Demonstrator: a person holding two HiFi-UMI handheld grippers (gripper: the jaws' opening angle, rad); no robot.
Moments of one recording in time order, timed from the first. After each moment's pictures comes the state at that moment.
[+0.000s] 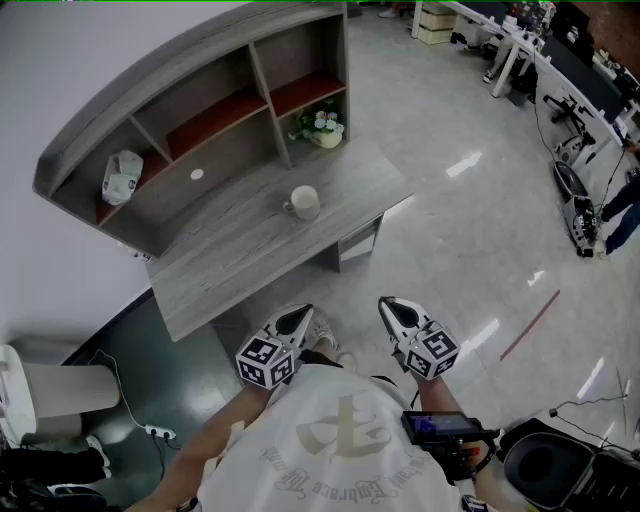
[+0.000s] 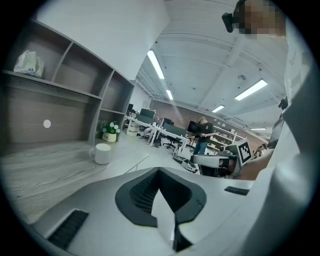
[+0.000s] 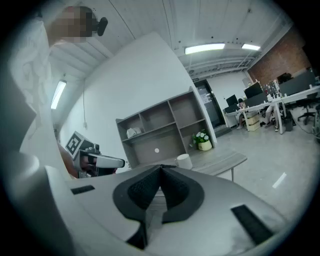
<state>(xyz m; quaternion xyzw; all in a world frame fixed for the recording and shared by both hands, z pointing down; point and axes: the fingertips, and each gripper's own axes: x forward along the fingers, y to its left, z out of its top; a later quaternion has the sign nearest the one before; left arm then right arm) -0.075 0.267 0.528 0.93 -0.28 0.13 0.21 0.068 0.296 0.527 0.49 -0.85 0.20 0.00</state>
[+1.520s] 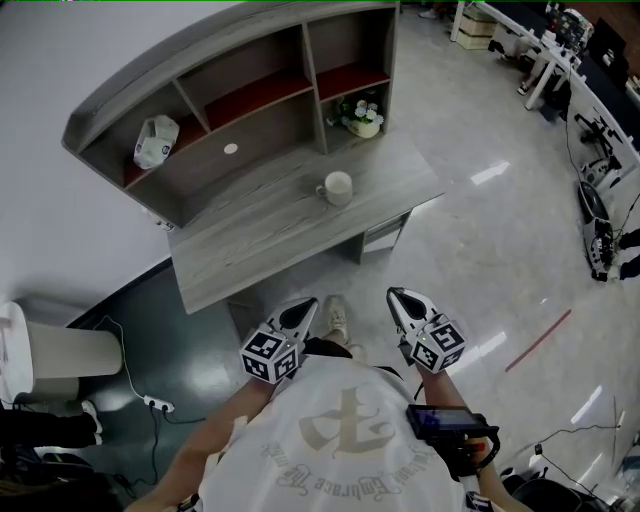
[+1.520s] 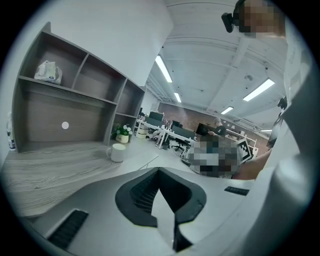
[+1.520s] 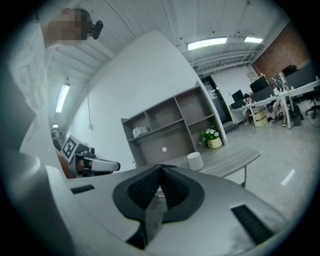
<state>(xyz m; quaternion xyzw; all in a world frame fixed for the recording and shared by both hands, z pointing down) -0.128 0.279 0.529 0.91 -0.33 0.12 0.22 0.027 0.287 0.528 0.46 -0.86 0.21 0.00</state>
